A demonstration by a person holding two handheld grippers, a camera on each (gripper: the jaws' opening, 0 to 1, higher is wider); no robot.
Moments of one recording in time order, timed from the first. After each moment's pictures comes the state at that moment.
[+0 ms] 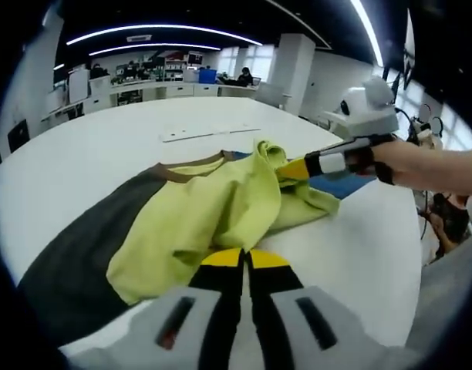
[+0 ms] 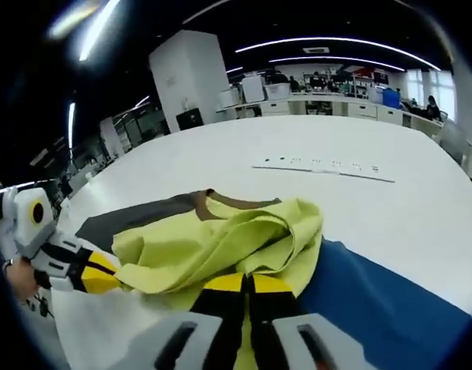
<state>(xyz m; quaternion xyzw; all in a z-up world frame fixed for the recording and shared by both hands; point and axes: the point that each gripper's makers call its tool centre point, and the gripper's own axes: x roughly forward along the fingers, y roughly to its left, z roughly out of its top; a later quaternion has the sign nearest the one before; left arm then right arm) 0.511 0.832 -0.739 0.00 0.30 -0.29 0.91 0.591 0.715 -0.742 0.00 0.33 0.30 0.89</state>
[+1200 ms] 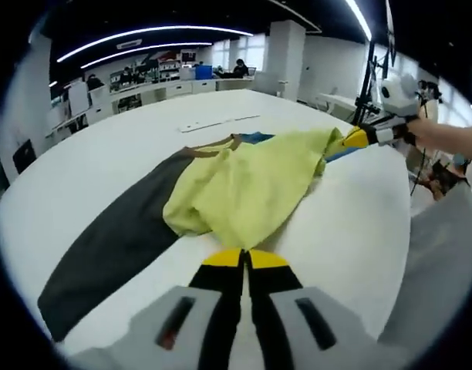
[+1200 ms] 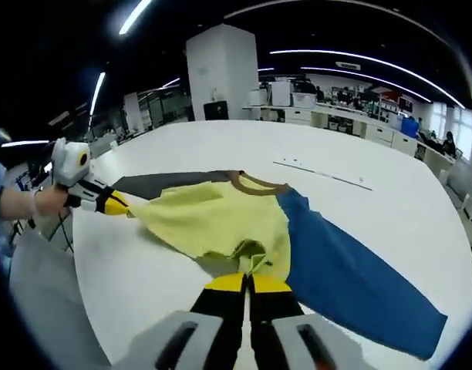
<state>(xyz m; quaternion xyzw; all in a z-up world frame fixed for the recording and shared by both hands) 0.423 0.908 -0.725 0.08 0.32 -0.28 0.90 0.463 0.650 -0.703 -0.10 0.31 0.37 0.87</state>
